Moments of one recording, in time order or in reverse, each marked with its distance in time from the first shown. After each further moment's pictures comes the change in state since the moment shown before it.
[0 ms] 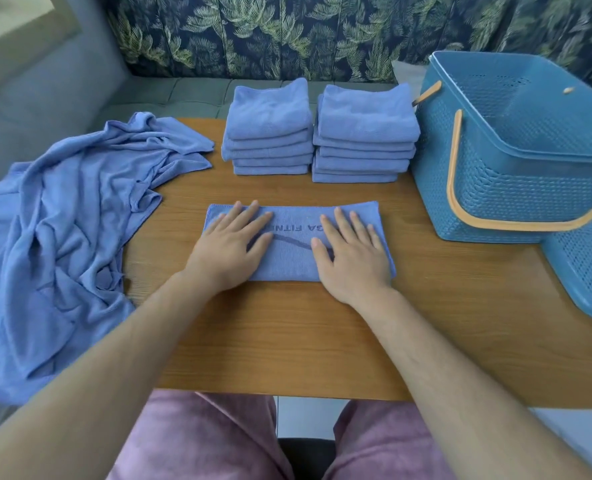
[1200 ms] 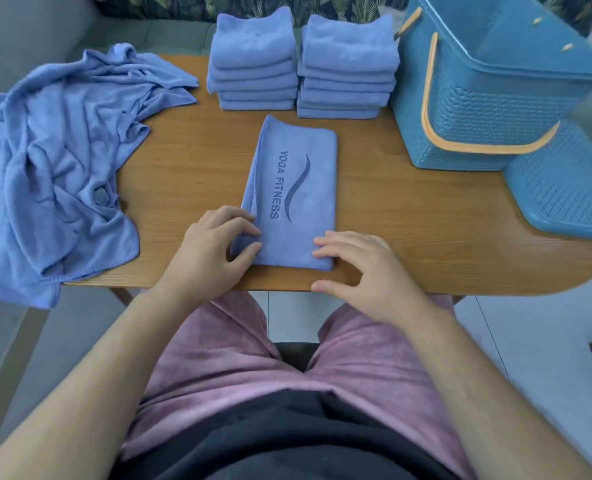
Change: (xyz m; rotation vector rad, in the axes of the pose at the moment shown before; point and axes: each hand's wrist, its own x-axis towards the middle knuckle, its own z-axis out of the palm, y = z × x) left_hand -0.146 0.026 0.005 -0.292 0.202 0.223; right_hand -0.158 0.034 -0.010 0.425 0.097 -0.401
